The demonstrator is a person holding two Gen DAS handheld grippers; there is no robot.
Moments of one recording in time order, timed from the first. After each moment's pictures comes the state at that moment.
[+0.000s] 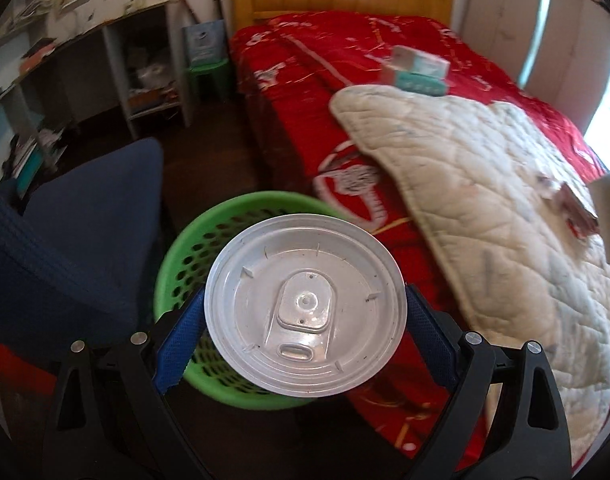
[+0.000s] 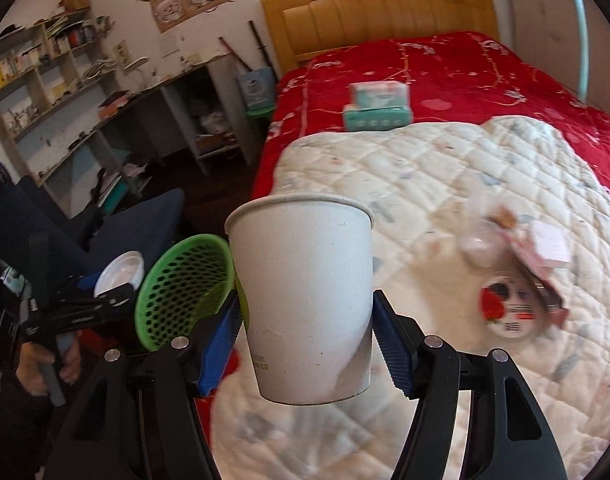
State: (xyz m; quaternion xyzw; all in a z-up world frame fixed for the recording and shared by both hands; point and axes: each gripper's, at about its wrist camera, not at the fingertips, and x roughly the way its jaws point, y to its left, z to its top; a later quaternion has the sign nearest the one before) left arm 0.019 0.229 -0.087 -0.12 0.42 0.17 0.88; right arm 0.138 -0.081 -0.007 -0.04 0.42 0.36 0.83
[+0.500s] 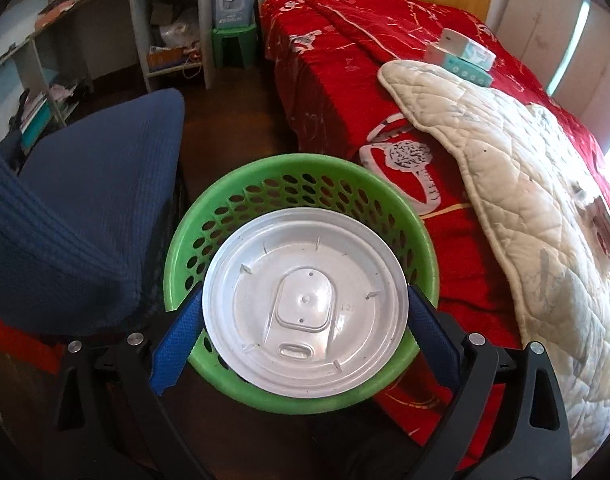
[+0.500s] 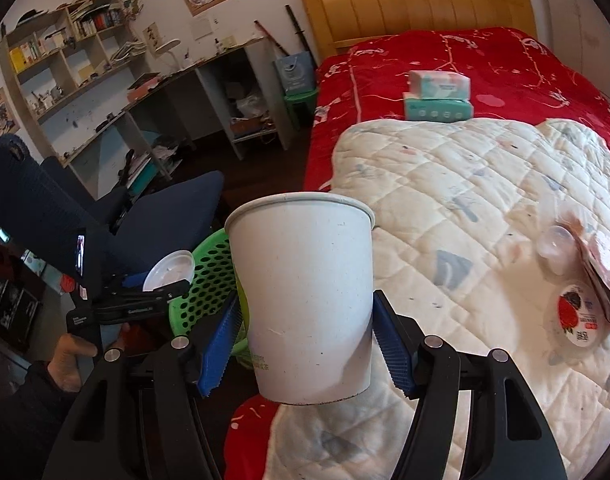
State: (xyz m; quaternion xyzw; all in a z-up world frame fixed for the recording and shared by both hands) left arm 0.016 0.271 -0.128 -0.17 0.45 0.19 0.86; right arm 0.116 -0.014 -0.018 -0.04 0.43 0.41 0.80
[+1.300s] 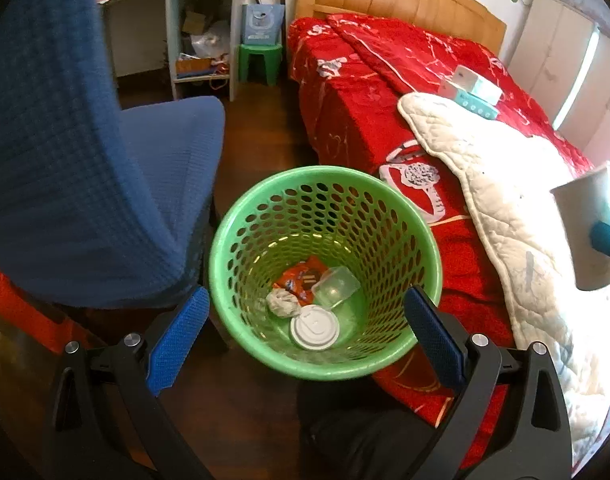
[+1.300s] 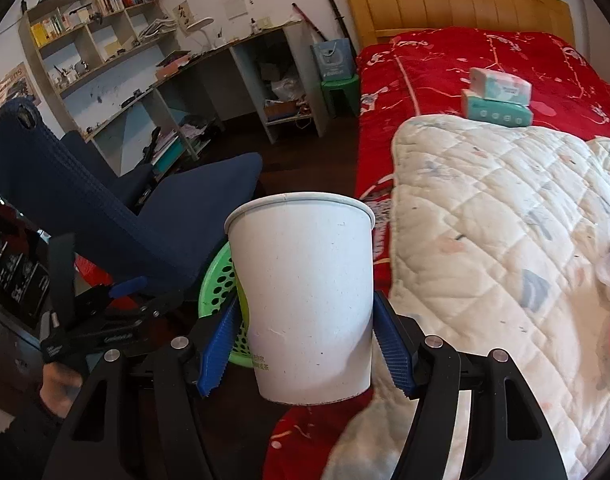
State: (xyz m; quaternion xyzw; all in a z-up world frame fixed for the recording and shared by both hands) left arm -0.048 0.274 -0.103 -0.19 0.40 0.23 0.87; right arm 0.099 0.060 -0.029 -0.07 0.43 0.46 0.77
